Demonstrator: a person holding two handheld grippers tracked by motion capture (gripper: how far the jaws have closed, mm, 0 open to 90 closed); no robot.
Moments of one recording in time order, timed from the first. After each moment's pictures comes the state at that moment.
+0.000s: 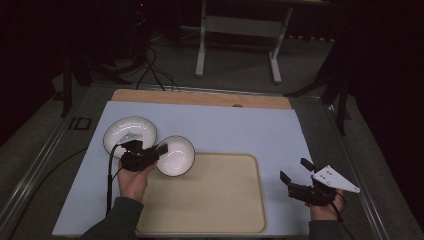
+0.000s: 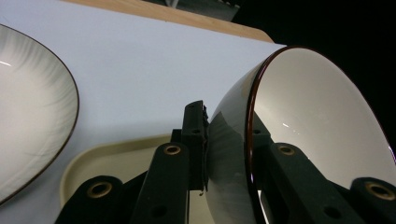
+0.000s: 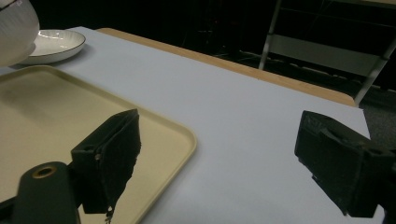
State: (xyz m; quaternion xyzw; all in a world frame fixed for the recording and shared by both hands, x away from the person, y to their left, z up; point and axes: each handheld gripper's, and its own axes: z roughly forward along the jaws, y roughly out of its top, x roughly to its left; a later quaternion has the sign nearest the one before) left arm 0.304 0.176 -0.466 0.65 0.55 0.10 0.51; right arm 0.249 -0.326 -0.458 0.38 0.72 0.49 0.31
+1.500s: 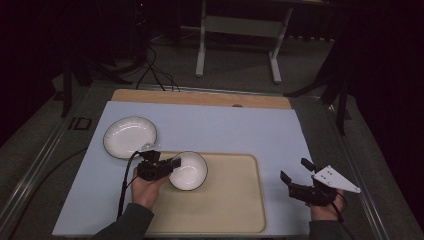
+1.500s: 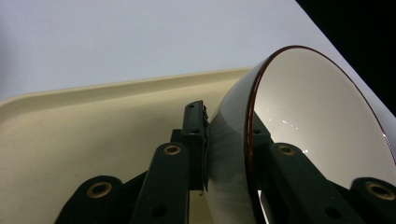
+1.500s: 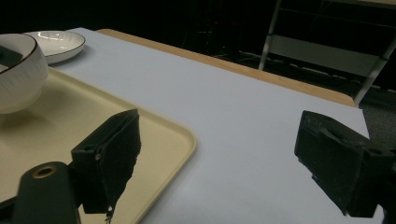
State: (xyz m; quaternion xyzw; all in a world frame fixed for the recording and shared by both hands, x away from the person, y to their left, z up) left arm 0.297 0.139 -0.493 0.70 0.54 0.06 0.46; right arm 0.249 -0.327 -0.458 0.38 0.72 0.50 0.31
